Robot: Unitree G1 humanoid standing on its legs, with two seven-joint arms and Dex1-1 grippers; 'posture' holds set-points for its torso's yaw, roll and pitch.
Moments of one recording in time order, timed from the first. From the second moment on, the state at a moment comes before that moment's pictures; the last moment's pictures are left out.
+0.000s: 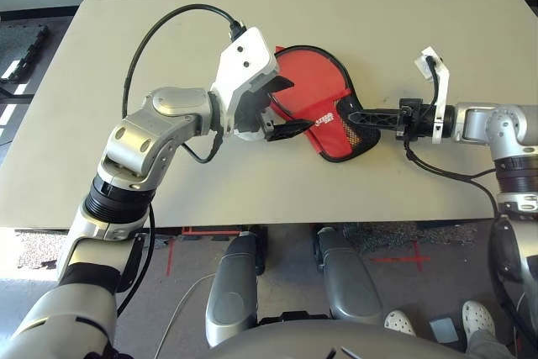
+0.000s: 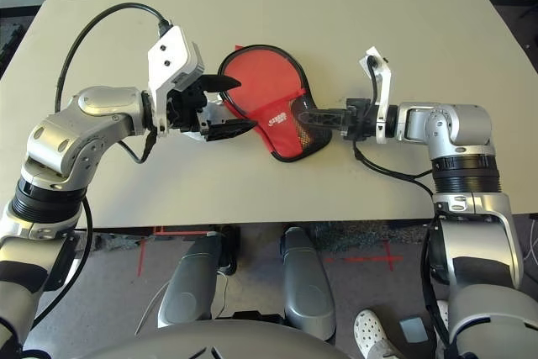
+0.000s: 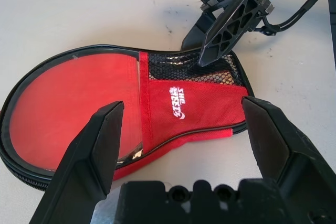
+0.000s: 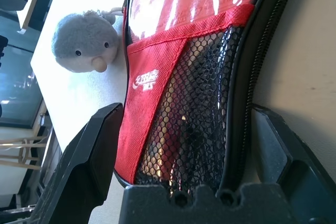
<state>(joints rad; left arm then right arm) -0.69 0.55 -0.21 -0.31 -0.43 0.82 -0.81 -0.72 -0.62 -0.05 0.33 0.57 1.14 0.99</state>
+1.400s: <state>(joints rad) -0.68 0.52 -0.22 -0.29 -0.41 0.76 -0.81 -0.45 -0.65 -0.30 -0.12 0.77 1.58 0.78</state>
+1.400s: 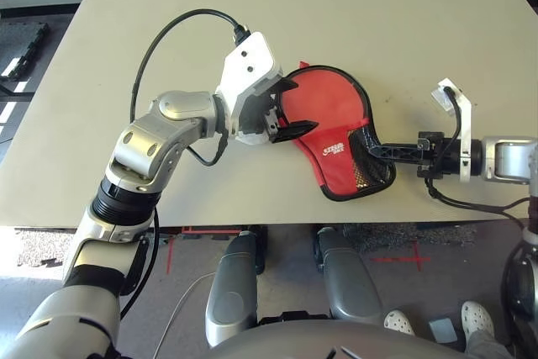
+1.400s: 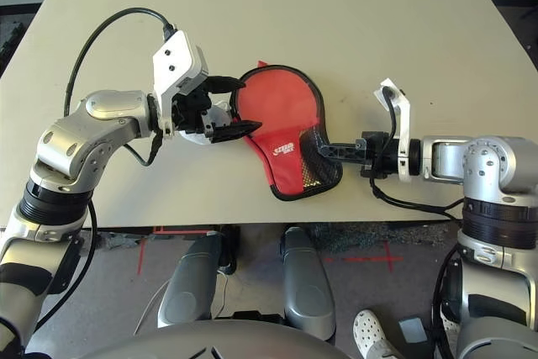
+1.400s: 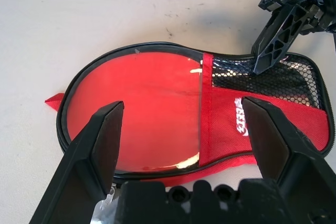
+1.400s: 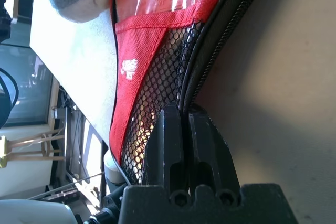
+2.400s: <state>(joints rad) -0.67 0.57 -0.19 -0.30 -0.39 0.78 -0.80 -1.03 -0.64 0.15 0.96 0.13 0.06 1.39</state>
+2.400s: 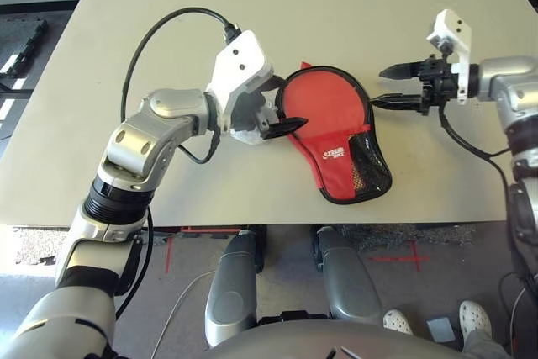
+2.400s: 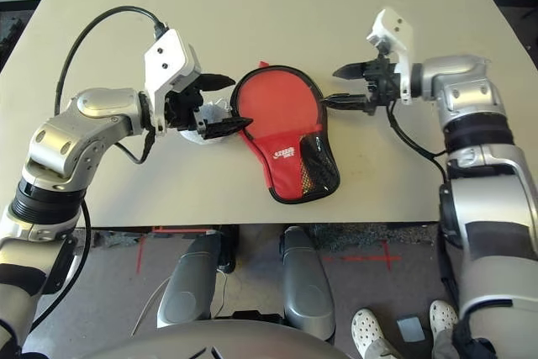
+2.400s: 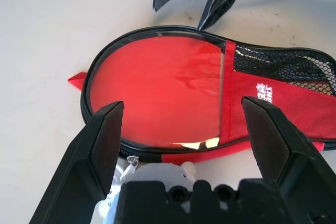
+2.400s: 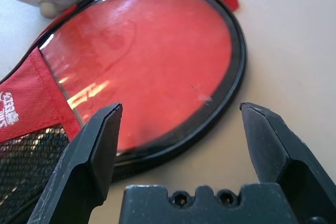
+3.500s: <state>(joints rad) -0.58 0.78 -0.21 -0.29 -0.38 0.97 -0.83 -1.04 -0.54 0.14 1.06 0.00 -0.13 1.40</state>
